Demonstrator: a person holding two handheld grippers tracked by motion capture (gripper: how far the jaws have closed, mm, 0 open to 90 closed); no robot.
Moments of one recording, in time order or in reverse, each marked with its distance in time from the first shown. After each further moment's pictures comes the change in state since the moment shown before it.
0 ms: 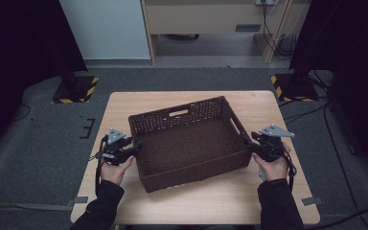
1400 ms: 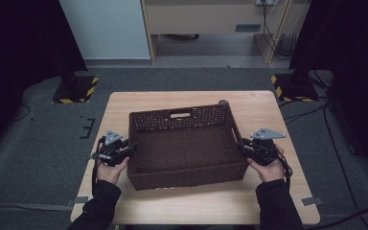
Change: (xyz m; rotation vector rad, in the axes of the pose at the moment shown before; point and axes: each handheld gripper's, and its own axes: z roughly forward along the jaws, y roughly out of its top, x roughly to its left) left arm 0.010 -0.008 -0.002 0.031 0.010 0.028; right arm 0.018 -0.001 0.000 0.063 0.098 -0.074
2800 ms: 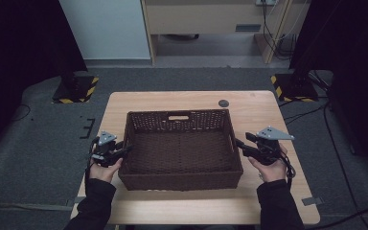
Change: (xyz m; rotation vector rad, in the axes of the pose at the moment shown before) left arm 0.017 -0.004 -0.010 0.041 -0.012 0.005; right arm -0.003 0.003 -0.011 -0.132 0.019 0.052
